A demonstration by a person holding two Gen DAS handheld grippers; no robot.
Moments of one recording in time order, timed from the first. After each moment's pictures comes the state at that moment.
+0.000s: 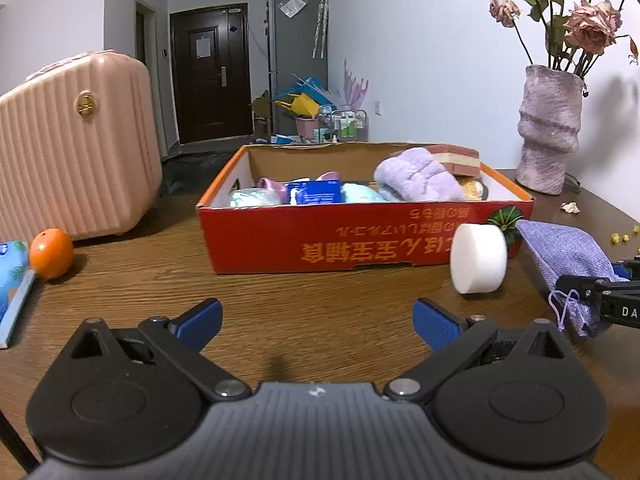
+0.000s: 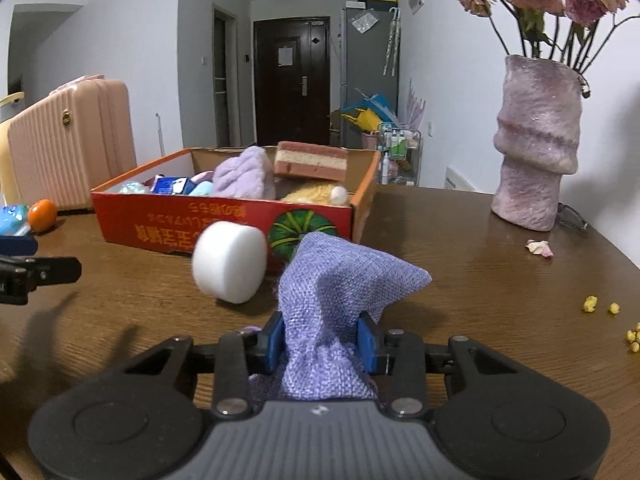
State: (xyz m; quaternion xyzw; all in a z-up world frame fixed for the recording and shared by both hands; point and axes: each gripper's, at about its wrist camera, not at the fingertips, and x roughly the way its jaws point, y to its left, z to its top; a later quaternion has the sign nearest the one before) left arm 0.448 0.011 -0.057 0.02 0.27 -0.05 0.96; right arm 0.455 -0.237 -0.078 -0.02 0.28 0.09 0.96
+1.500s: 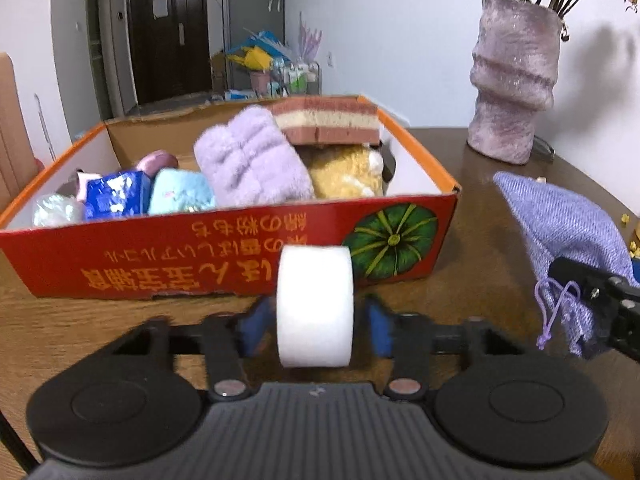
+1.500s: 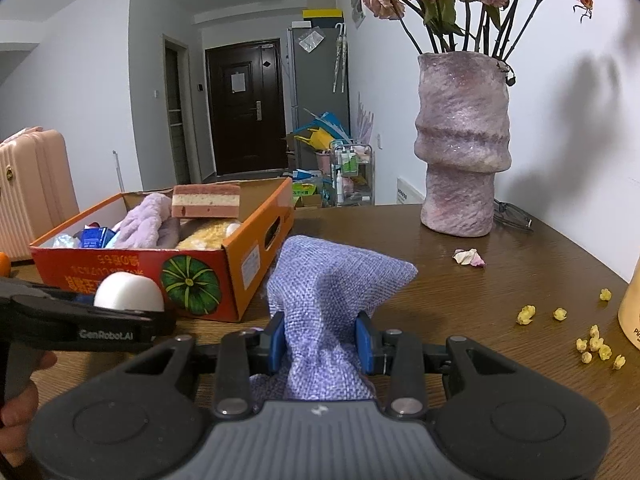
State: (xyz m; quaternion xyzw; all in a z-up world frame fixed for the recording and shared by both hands) left arm 0.542 -0.124 -0.086 0.02 0.35 -0.10 0.93; right arm 0.474 -0.307 -0.072 0.02 0.25 0.04 0.97
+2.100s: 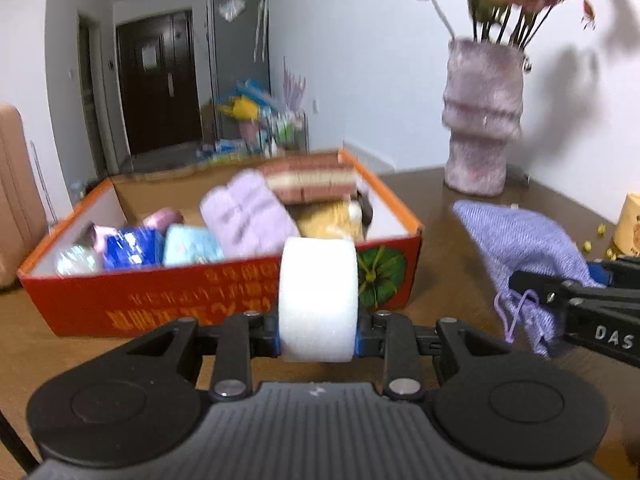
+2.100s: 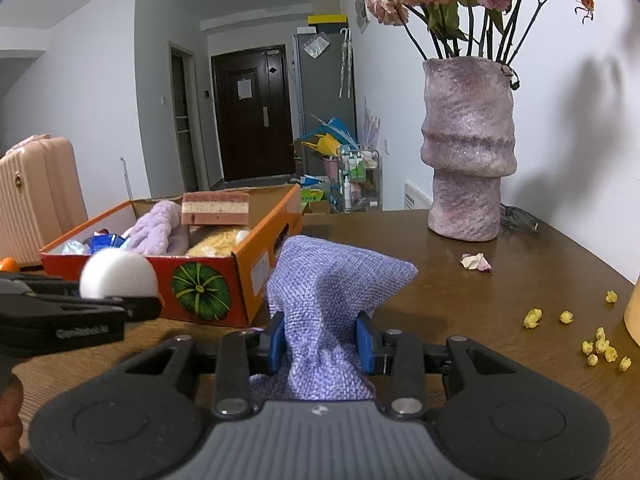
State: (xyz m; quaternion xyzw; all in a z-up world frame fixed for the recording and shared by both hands) left arm 0.503 -0.124 -0.058 0.05 0.25 -0.11 0.96; right arm 0.471 -0.307 -0.070 0.03 0.24 0.05 0.97
